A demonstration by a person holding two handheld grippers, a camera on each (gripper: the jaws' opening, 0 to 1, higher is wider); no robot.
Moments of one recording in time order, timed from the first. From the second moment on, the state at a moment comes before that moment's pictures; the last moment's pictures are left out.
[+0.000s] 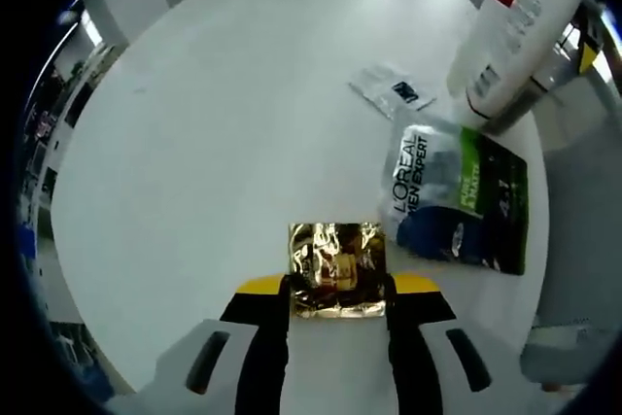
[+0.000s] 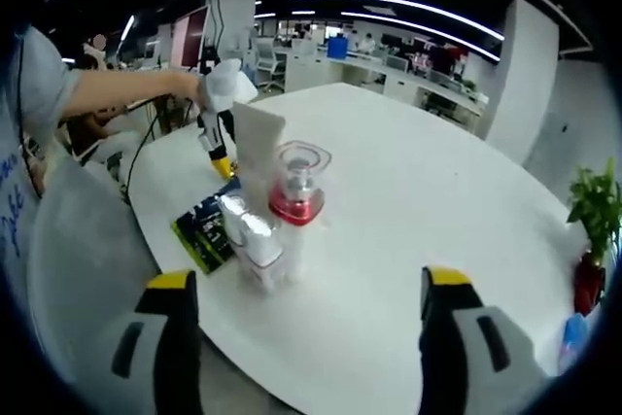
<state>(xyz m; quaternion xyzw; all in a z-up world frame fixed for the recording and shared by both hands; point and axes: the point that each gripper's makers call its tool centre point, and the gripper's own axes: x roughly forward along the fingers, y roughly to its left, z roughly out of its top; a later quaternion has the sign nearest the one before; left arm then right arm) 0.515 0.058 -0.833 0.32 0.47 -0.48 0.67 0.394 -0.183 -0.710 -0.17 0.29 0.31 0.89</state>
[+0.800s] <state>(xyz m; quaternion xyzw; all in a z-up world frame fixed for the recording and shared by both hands) 0.476 0.066 -0.827 0.37 0.47 -0.51 0.61 0.392 -0.178 -0.704 -0.18 0.28 0.32 0.89</state>
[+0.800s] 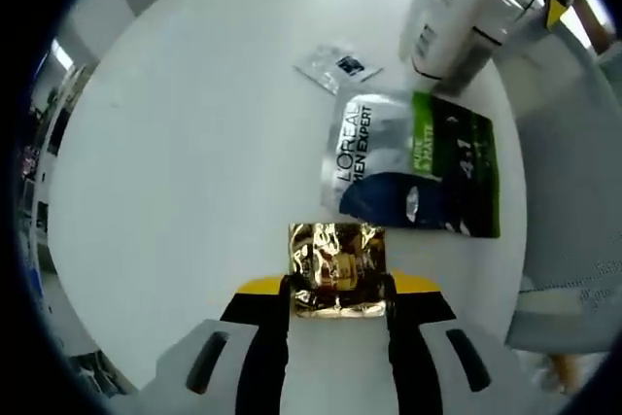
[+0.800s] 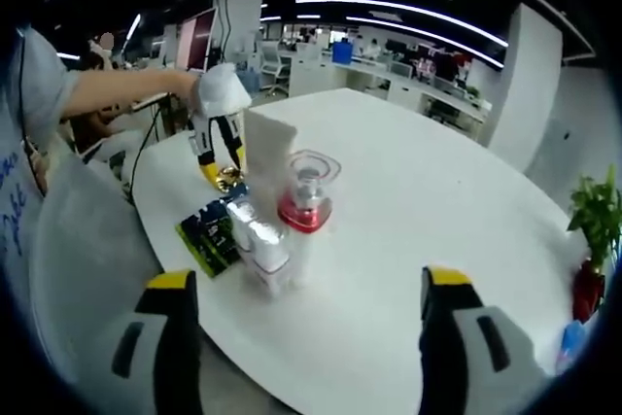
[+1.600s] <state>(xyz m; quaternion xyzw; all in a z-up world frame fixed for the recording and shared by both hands) 0.461 0.066 -0.832 0.42 0.46 -0.55 0.56 0.388 -0.180 -0.703 -0.18 0.27 0.31 0.89</state>
